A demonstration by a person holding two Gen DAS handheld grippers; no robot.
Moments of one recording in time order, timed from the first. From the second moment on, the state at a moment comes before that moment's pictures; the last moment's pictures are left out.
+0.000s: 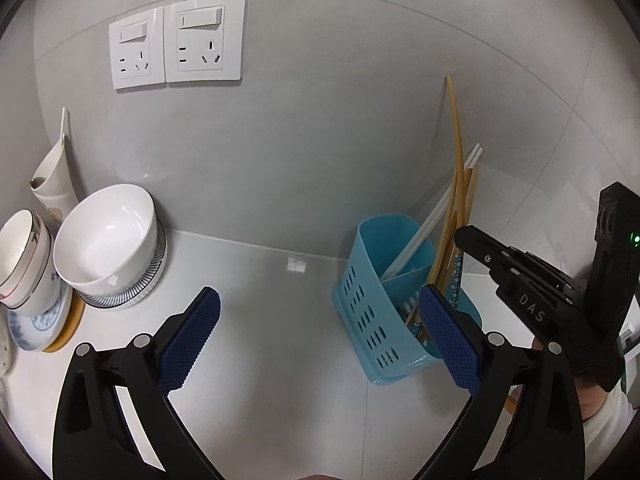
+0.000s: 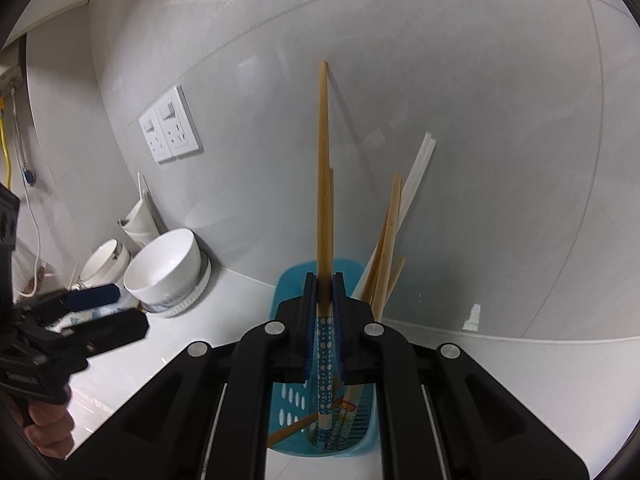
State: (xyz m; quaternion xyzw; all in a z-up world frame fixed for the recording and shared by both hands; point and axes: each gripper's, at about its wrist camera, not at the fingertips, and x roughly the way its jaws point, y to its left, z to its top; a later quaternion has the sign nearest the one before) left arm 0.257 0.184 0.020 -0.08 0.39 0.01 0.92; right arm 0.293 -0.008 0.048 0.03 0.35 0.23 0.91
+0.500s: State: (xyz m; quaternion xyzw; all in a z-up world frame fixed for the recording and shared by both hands) left arm 0.237 0.176 0.025 -0.08 0.39 0.03 0.92; right arm 0.255 -0.038 0.074 -0.01 0.35 0.14 0.93
